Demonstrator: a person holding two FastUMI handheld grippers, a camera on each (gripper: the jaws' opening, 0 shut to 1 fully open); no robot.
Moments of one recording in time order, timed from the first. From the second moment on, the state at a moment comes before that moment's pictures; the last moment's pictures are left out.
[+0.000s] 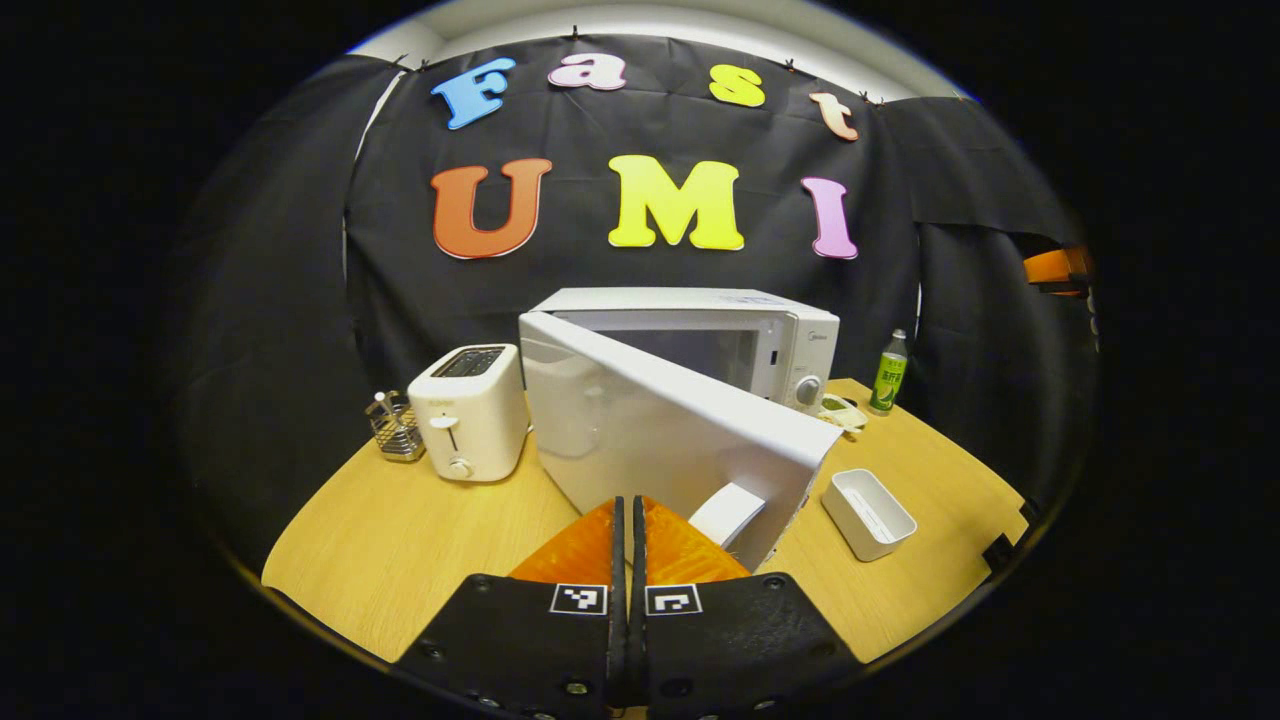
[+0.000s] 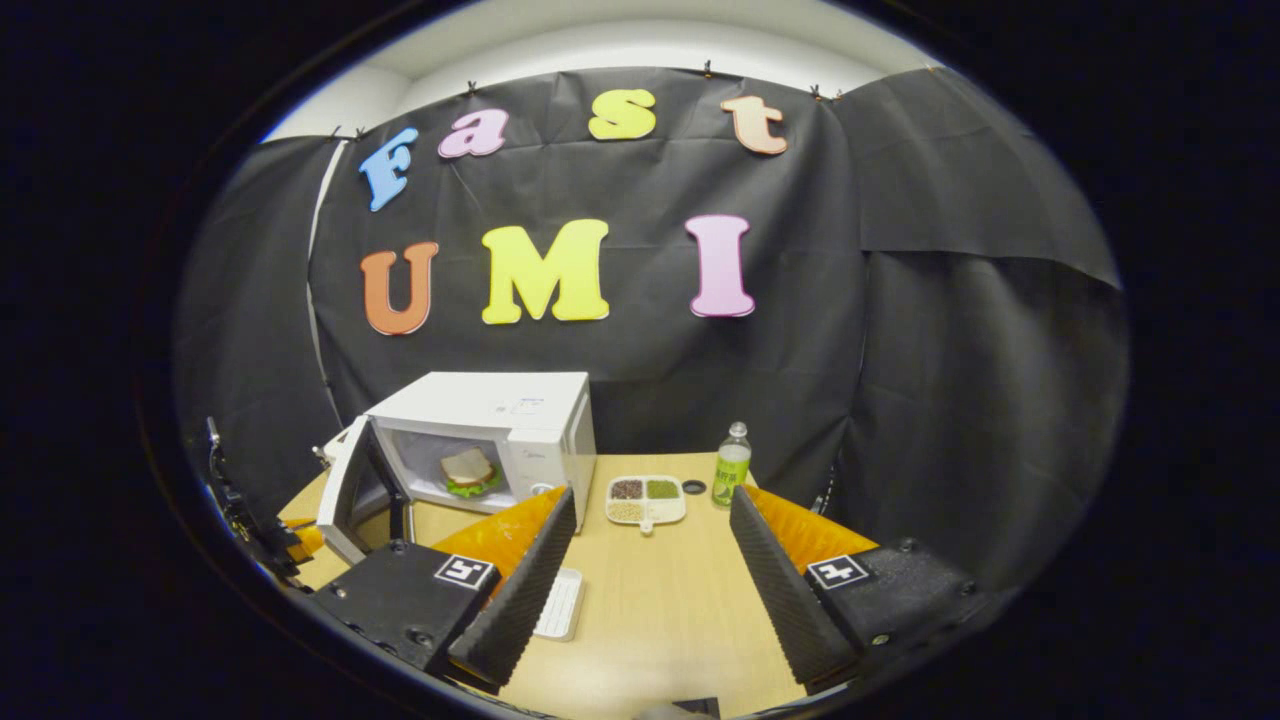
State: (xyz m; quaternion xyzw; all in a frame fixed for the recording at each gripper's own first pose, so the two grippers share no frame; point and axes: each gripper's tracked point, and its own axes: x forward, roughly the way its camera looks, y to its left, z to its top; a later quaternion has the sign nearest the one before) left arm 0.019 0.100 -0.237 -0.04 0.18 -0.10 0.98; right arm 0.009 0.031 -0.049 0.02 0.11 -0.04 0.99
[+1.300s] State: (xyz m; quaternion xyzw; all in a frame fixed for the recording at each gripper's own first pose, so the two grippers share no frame) left arm 0.141 -0.043 -0.226 -0.01 0.16 -0.18 0.97; right arm 0.021 -0.029 -0.068 0.03 0.15 -0.08 0.98
